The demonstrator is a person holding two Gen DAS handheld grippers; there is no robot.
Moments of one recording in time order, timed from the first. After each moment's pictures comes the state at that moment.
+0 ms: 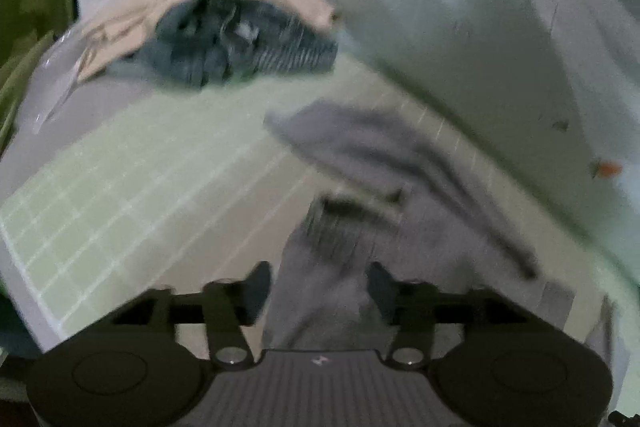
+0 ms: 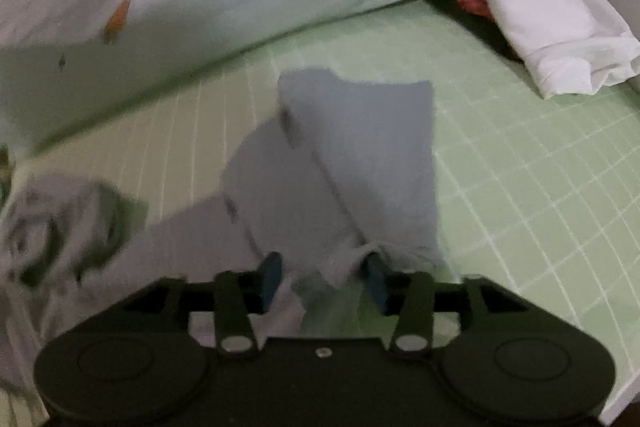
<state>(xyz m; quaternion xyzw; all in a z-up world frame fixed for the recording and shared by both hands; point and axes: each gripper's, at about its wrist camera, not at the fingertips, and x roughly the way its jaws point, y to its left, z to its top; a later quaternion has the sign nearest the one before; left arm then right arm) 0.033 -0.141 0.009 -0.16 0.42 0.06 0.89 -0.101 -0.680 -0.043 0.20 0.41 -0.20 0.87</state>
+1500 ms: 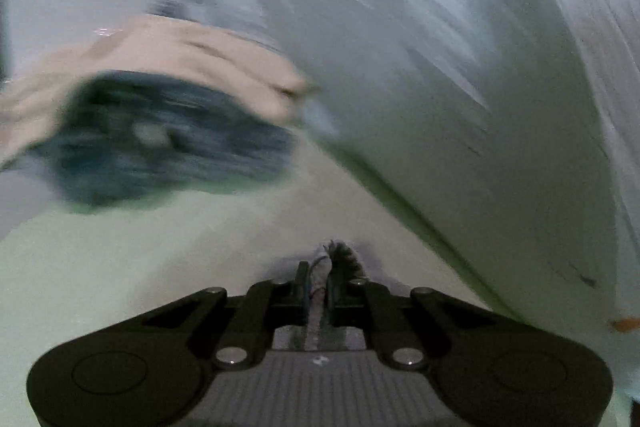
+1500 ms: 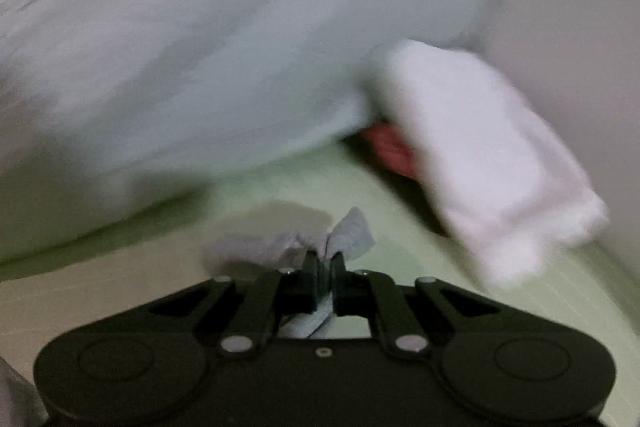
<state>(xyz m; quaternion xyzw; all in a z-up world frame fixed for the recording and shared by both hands) 0.195 -0.127 0.015 -0.20 0.36 0.11 0.90 -0.016 -0.780 -0.007 0.12 0.31 -0.39 0.86</state>
